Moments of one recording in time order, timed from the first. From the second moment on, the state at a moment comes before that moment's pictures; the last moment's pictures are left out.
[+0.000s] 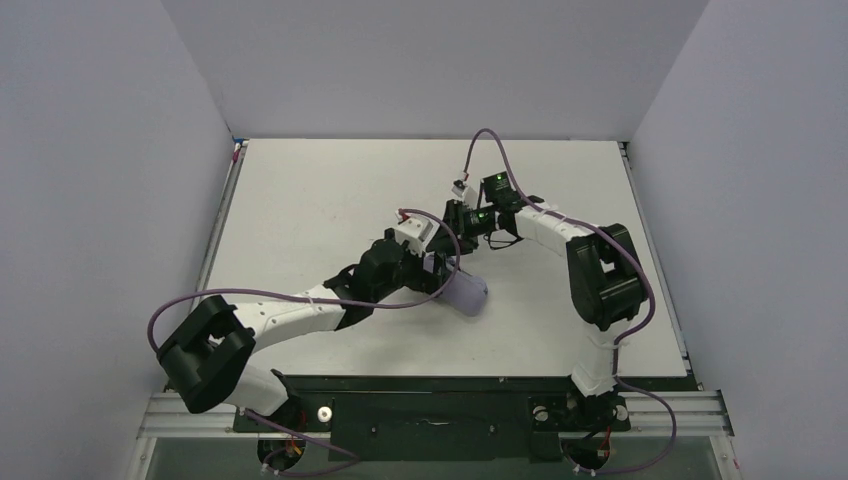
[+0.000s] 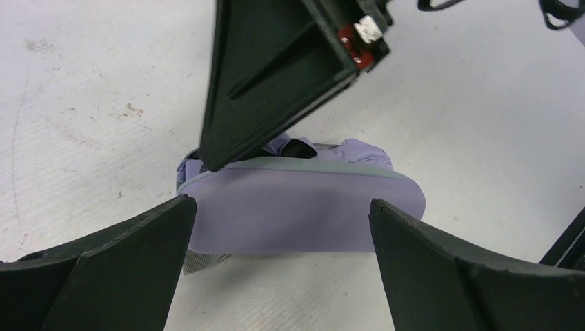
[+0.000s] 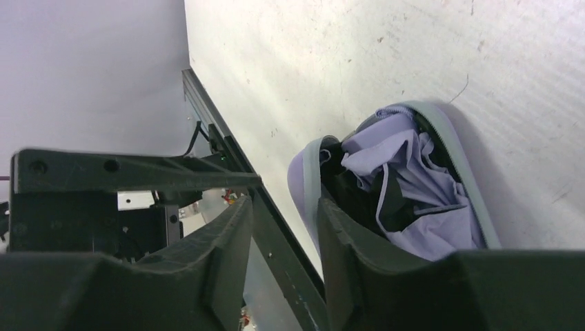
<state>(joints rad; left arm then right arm) -0.85 1.43 0.72 0.33 -0.11 -0.32 0.39 1.93 1.31 -0.31 -0.91 0.56</state>
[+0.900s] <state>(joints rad) -0.54 1.52 0.73 0.37 0.32 -0.34 0.46 1.84 1.31 -0.92 -0.93 -0.06</state>
